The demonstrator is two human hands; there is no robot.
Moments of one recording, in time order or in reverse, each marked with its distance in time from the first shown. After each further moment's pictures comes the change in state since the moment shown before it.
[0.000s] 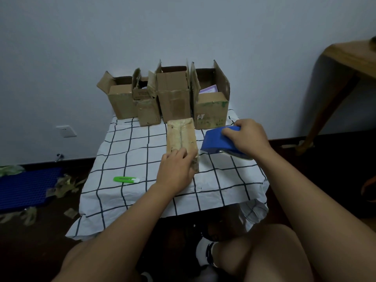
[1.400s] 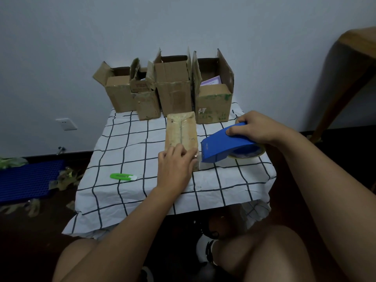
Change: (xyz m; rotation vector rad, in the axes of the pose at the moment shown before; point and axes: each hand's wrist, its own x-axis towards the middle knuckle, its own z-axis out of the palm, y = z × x) left_hand -0.001 0.009 0.016 -0.051 0.262 -0.073; right_hand 0.039 0.019 -0.024 0.029 -0.504 -0.130
